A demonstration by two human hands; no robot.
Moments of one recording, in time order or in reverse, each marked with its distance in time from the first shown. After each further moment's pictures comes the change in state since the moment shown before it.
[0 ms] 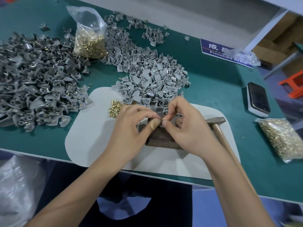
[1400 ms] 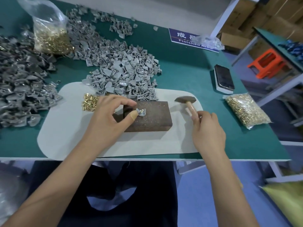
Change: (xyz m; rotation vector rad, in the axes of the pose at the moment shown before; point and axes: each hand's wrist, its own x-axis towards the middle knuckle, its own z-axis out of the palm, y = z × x) left_hand -0.001 -0.002 -0.002 0.020 -0.129 0.073; right_hand -0.089 0.081 -0.037 -0.599 0.461 0.600
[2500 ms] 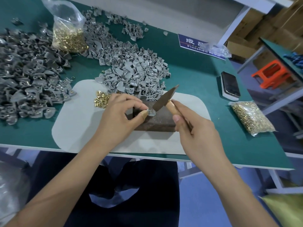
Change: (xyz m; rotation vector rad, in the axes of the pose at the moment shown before) left_hand 0.000 -0.002 0.004 -0.003 0.061 0.014; right_hand -0.047 -0.063 -0.038 0.356 -0.135 -0.400
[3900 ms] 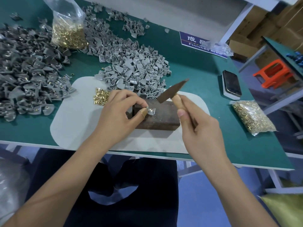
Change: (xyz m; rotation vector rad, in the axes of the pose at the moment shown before) left_hand -0.002 0.007 -0.003 0.026 -0.060 0.009; right_hand 0.003 0.006 0.003 -0.008 0.087 -0.017
